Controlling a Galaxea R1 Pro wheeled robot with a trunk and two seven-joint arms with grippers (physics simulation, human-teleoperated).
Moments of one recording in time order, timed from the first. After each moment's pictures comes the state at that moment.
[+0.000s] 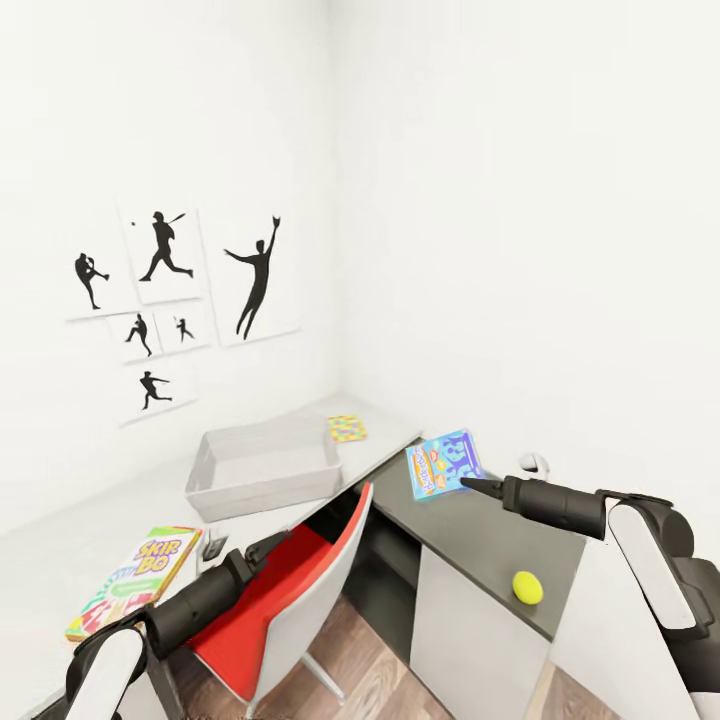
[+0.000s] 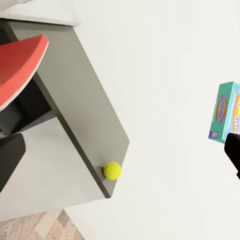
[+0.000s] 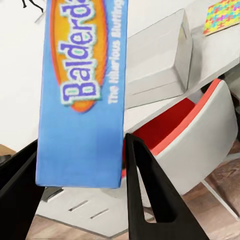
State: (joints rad) left arm -0.10 0.05 0.10 -1.54 1.00 0.77 -0.22; right arm -0.45 -0.31 -0.06 -1.49 -0.69 1.04 0.55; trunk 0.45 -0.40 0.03
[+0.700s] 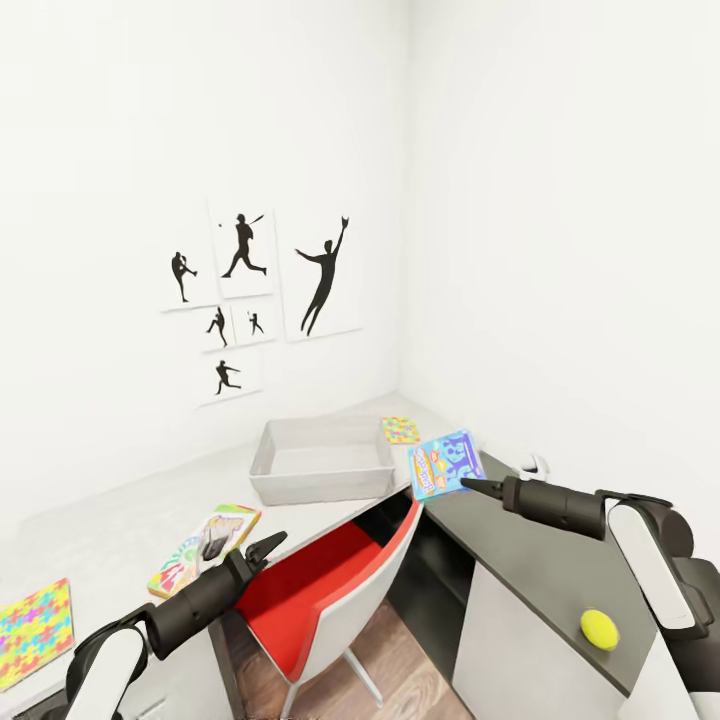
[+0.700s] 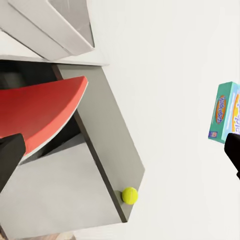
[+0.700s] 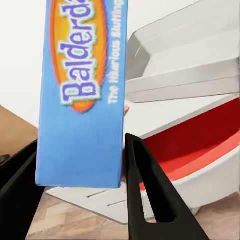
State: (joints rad) left arm -0.10 0.05 0.10 -1.54 0.99 0.77 -0.22; right arm -0.45 -0.31 -0.06 -1.48 -0.69 1.04 0.55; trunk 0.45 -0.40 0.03
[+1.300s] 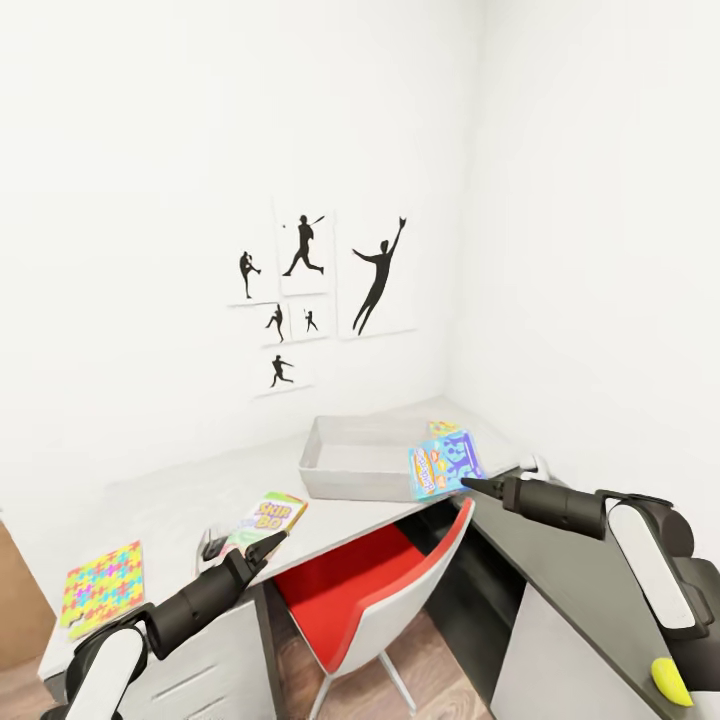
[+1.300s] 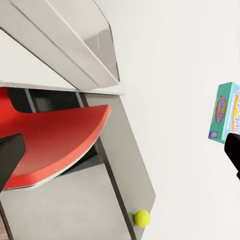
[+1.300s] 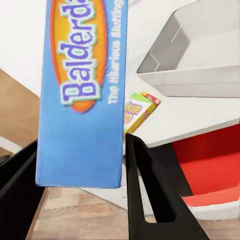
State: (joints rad) left arm -0.10 0.05 0.10 -1.54 0.99 0.77 -0.22; right arm -0.46 -0.31 -0.06 -1.48 -0.69 1.04 0.55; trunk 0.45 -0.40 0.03
